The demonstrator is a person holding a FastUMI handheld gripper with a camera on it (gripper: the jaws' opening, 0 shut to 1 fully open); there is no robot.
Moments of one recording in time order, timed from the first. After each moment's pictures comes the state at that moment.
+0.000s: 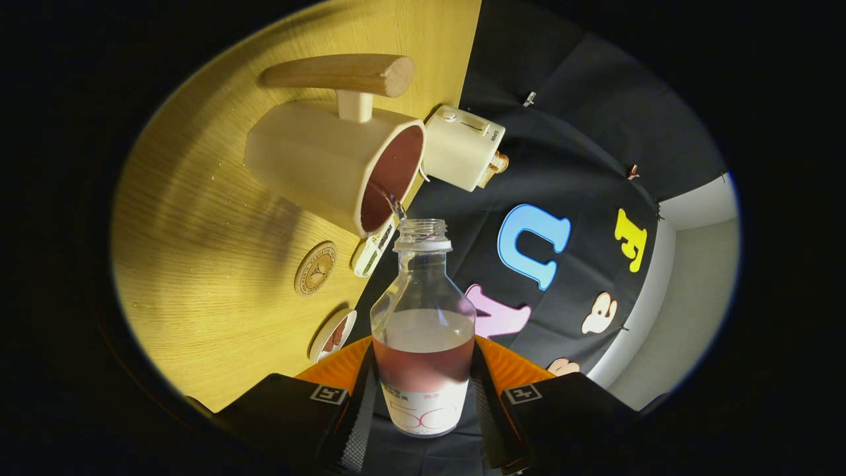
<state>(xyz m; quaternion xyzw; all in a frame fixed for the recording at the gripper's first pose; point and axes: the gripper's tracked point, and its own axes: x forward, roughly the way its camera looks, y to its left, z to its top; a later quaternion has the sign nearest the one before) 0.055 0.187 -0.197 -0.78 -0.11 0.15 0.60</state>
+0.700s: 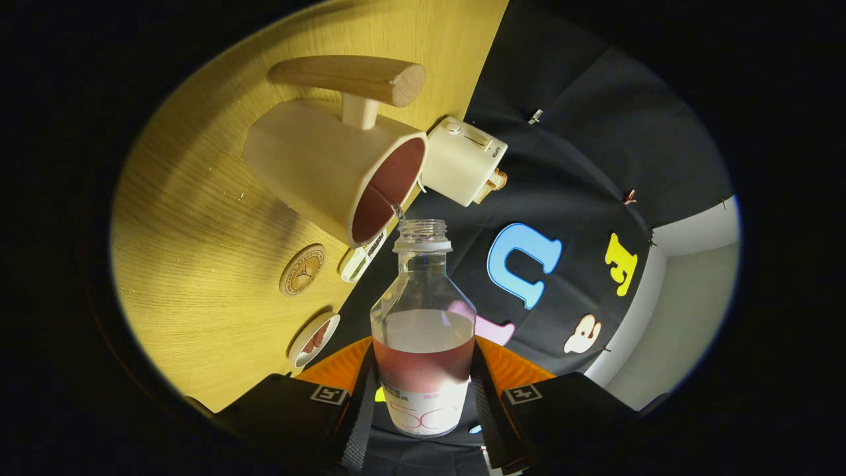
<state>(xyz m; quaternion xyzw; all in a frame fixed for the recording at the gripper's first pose) 0.063 0.207 -0.189 -0.80 -0.15 0.15 0.56</state>
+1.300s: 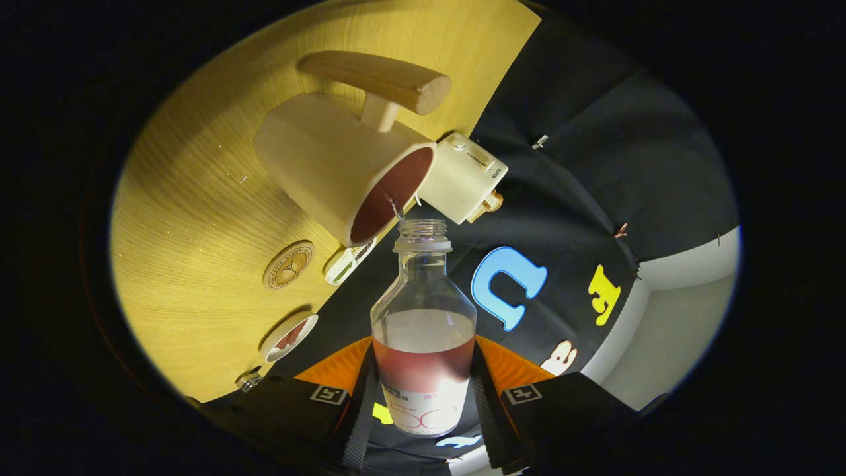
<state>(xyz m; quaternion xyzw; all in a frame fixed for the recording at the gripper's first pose) 0.063 0.216 -0.182 -0.83 -0.20 0.15 0.50</state>
